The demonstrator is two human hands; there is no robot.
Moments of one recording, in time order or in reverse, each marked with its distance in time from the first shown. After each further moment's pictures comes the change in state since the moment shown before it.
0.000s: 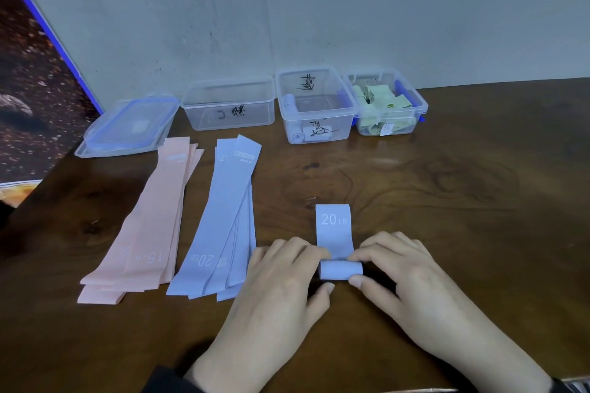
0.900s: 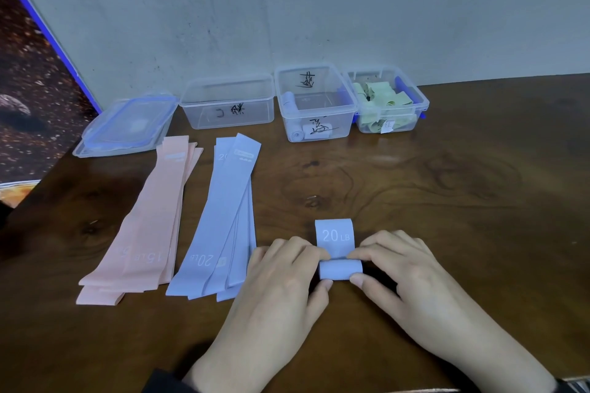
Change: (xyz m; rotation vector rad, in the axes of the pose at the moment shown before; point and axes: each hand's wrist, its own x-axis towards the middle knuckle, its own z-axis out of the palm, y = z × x) left_hand 0.000 0.001 -0.001 0.001 -0.011 -0.017; right_hand 0.000 0.000 -0.002 -0.010 -0.025 0.009
